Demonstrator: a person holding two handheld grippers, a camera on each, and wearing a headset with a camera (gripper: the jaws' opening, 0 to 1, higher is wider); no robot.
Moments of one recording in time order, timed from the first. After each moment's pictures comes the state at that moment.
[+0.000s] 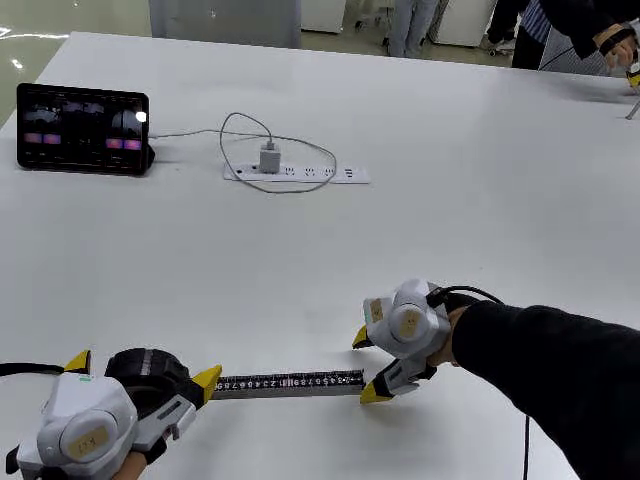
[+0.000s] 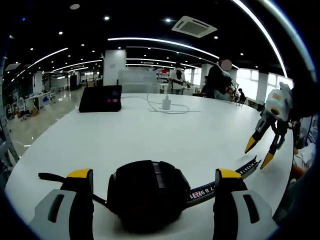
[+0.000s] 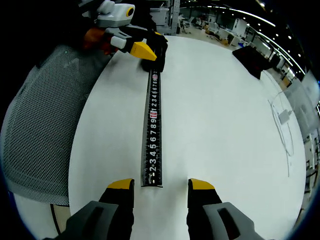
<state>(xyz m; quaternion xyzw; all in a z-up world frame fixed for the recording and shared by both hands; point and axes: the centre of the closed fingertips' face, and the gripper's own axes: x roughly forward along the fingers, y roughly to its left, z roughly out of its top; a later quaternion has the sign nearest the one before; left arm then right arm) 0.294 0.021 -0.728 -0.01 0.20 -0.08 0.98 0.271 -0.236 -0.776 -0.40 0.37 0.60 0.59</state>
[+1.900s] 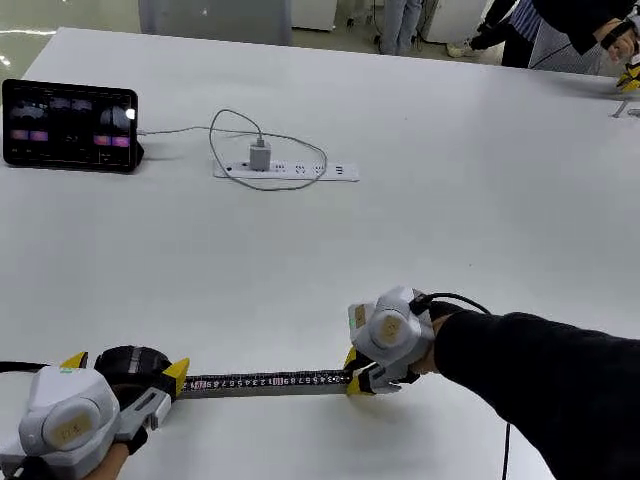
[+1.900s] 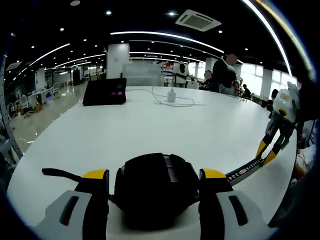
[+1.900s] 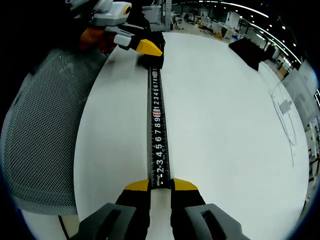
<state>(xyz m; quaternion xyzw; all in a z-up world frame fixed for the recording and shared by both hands) 0.291 0.030 -0.738 -0.01 0.23 -0.07 0.97 0.258 -0.235 -0.782 -0.38 0.40 0.58 0.60</state>
